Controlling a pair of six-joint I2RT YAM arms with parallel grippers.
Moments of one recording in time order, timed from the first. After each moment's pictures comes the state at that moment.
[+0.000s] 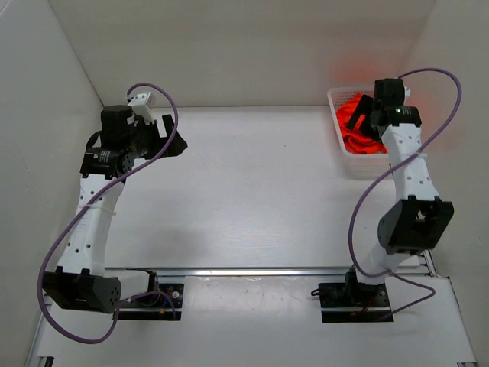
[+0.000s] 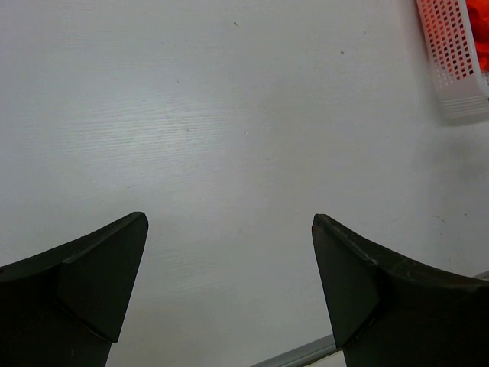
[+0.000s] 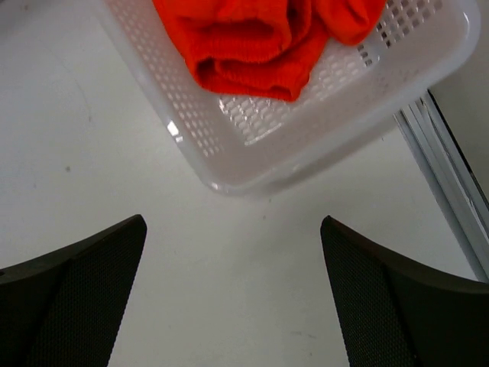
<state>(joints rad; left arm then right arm) -0.10 1.23 1.43 -0.76 0.27 -0.22 0.00 1.62 1.69 -0.89 0.24 0.38</state>
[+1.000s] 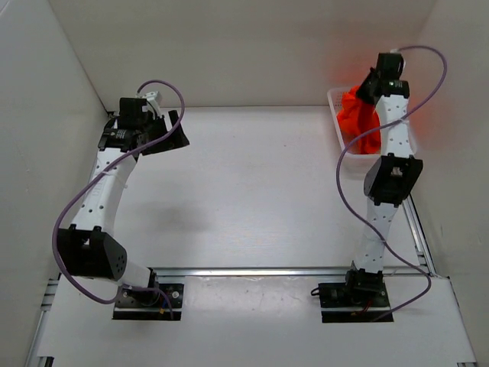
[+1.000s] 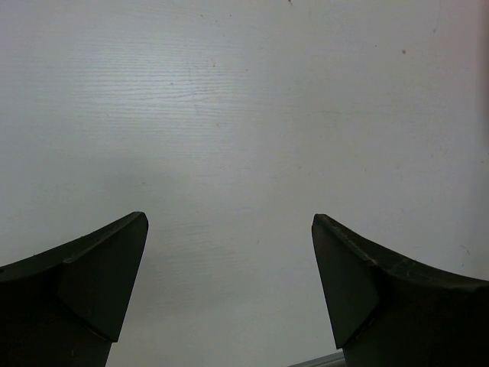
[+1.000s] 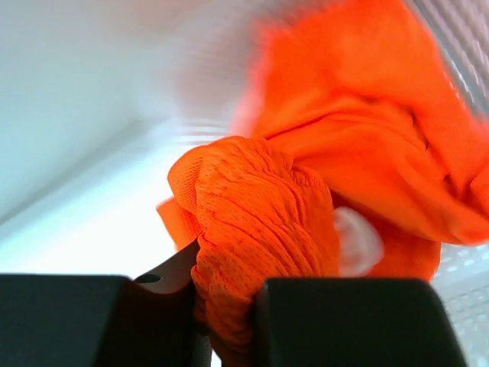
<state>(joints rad) -0.10 1.46 1.50 -0.76 0.18 -0.27 -0.11 2.38 2.47 -0.79 0.04 0.46</state>
